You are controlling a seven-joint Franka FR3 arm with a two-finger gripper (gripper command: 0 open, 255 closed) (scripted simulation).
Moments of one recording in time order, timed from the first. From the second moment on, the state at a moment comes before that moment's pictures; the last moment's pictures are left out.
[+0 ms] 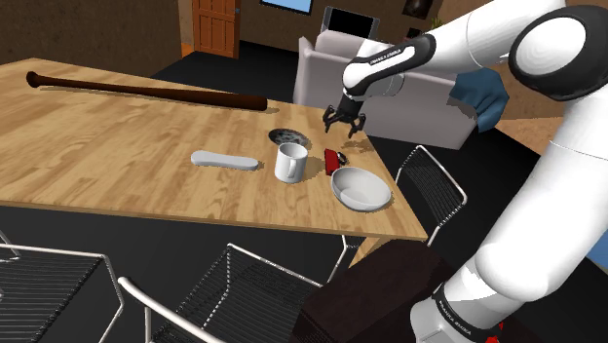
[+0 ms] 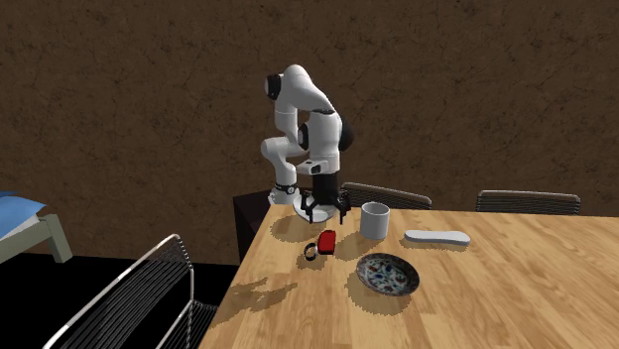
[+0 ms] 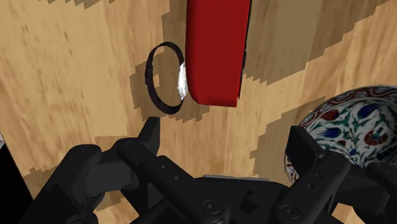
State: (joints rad) arm -0.10 0.17 -0.11 -2.00 0.01 2.33 0.44
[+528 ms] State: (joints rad) arm -0.11 0.27 -0.11 -1.97 0.02 2.41 0.44
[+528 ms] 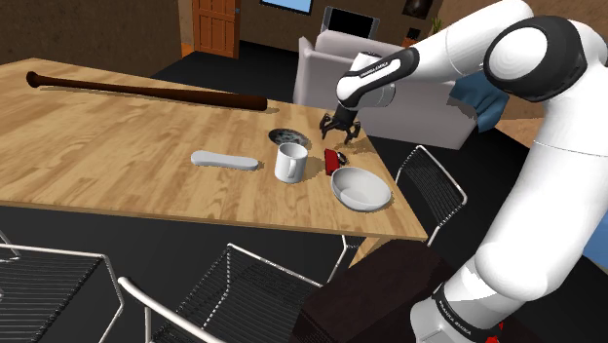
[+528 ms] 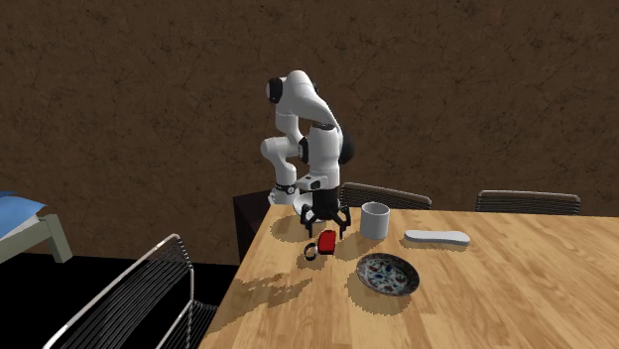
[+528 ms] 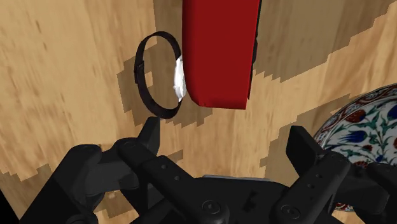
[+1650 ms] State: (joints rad) arm -0.12 0.28 -0.11 -1.97 0.02 2.42 0.43
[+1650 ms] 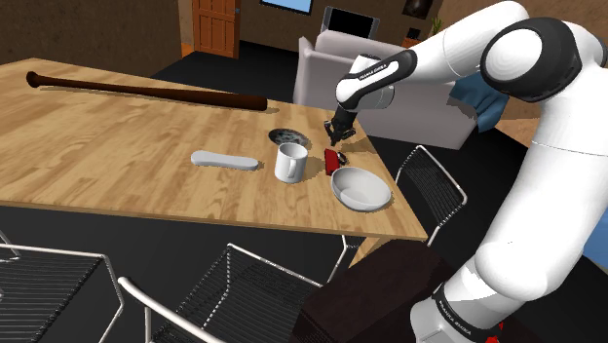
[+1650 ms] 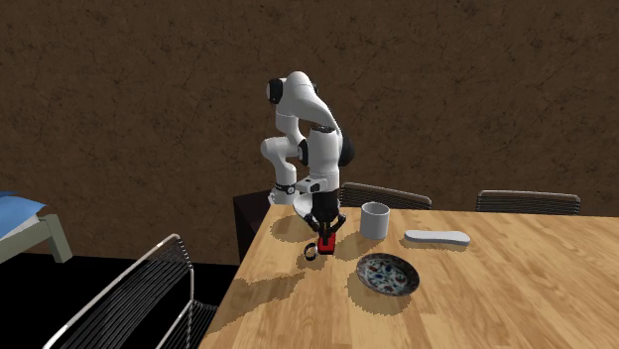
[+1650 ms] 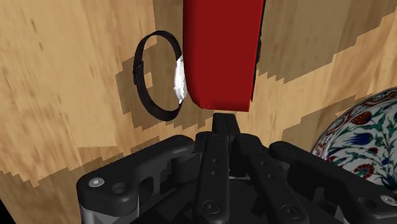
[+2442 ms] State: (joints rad) arm -0.12 0.16 -0.07 -2.24 0.11 2.55 0.36
